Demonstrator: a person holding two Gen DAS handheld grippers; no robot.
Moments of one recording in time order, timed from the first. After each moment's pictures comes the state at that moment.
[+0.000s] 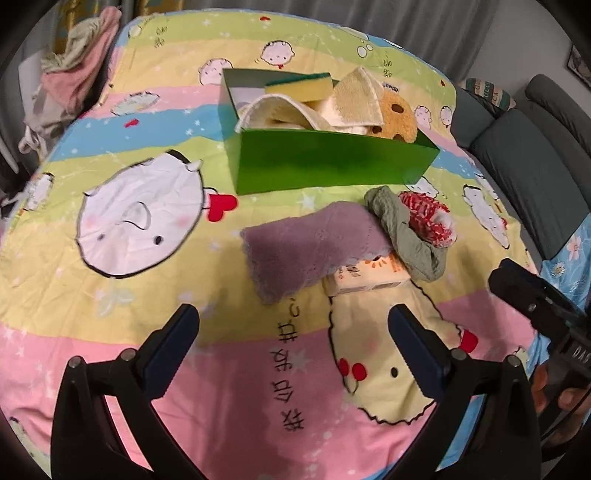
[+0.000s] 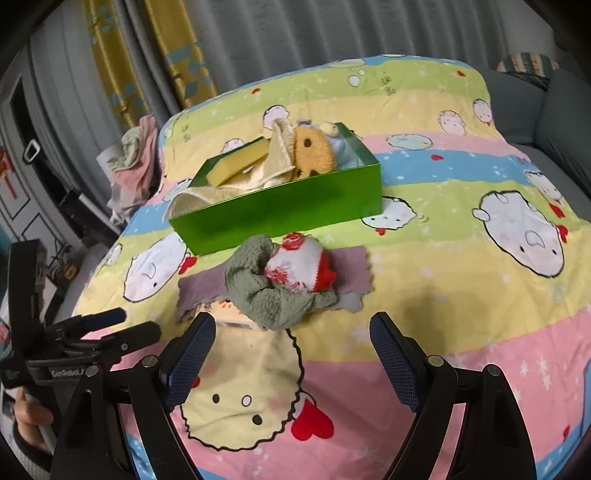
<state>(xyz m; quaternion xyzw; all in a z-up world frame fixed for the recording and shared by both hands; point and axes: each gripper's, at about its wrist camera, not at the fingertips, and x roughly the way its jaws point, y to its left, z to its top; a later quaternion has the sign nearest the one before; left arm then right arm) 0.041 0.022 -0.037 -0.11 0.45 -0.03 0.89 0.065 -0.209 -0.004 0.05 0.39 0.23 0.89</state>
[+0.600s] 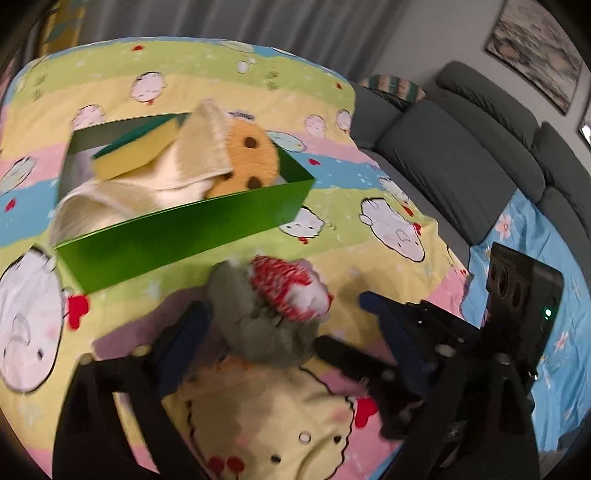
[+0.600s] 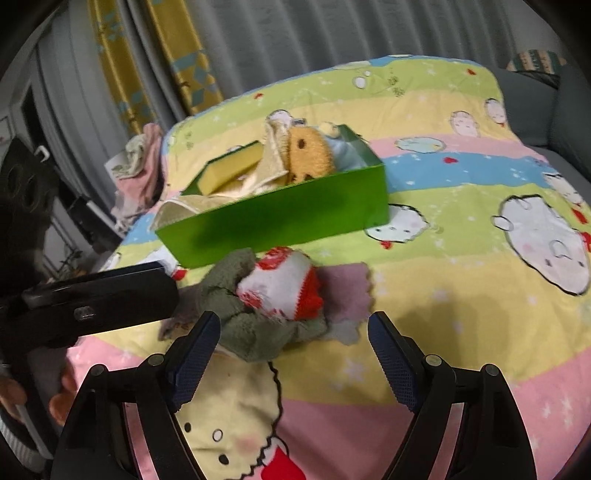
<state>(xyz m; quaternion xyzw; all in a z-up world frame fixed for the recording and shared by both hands) 0.103 -0.051 -0.001 -0.10 0.40 -0.22 0.88 0.099 -0.216 -0.030 0.07 0.36 0.26 0.89</state>
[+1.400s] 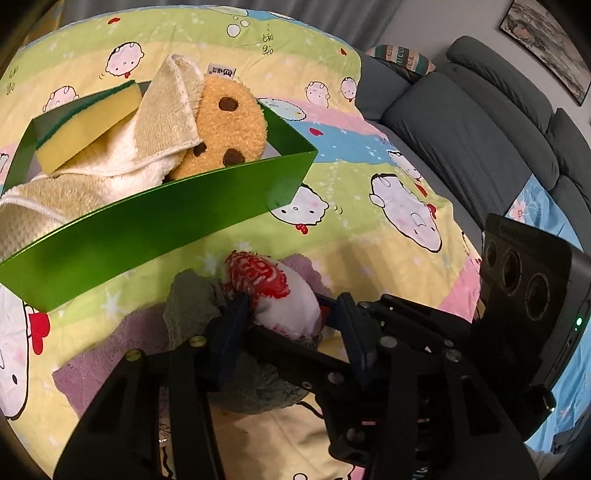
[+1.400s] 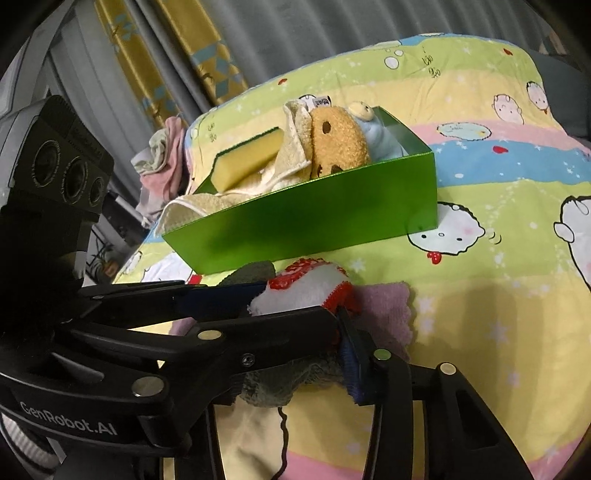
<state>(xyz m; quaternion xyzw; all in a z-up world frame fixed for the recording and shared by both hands) 0.149 -0.080 -0.028 -0.09 0.45 -0.22 0.86 0.138 -0.200 -0.046 0.09 0.38 0.33 0.86</state>
